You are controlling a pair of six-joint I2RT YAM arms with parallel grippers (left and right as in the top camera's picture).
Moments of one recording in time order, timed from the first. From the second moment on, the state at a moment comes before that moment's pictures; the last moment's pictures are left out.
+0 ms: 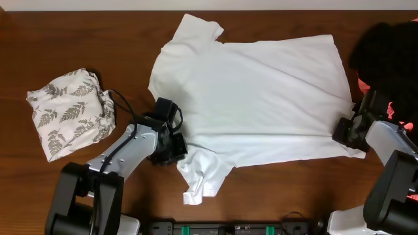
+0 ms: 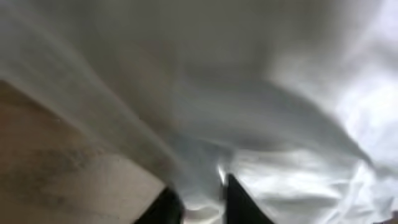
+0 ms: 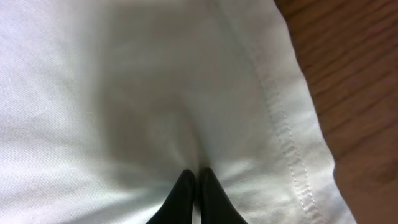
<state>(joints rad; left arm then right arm) -0.31 1.59 0.78 -0.73 0.26 -0.60 -0.36 1.66 0.81 -0.49 0.05 0.13</state>
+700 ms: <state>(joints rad) -0.07 1.51 0.78 -0.80 0.19 -0.57 -0.36 1.67 0.93 -0.82 -0.05 0.13</state>
